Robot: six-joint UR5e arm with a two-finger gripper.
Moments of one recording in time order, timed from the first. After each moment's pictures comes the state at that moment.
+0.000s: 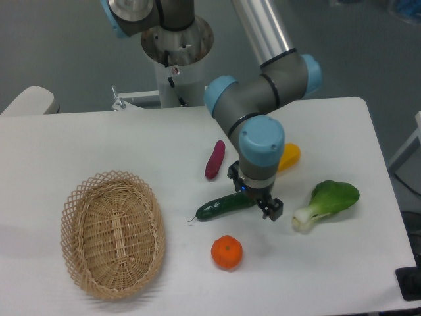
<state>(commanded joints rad) 2.46 -2.02 -1.75 -0.95 1.68 1.36</state>
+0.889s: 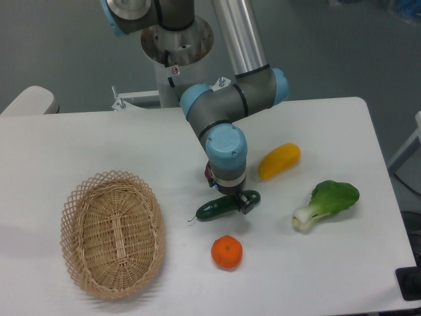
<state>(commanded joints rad) 2.44 -2.03 -1.81 -0.87 1.68 1.37</state>
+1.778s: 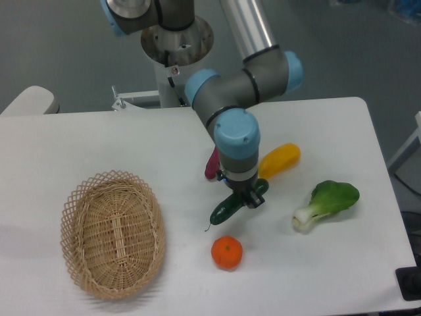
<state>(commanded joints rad) 2.45 -1.94 -1.51 -1.23 1.64 1.45</state>
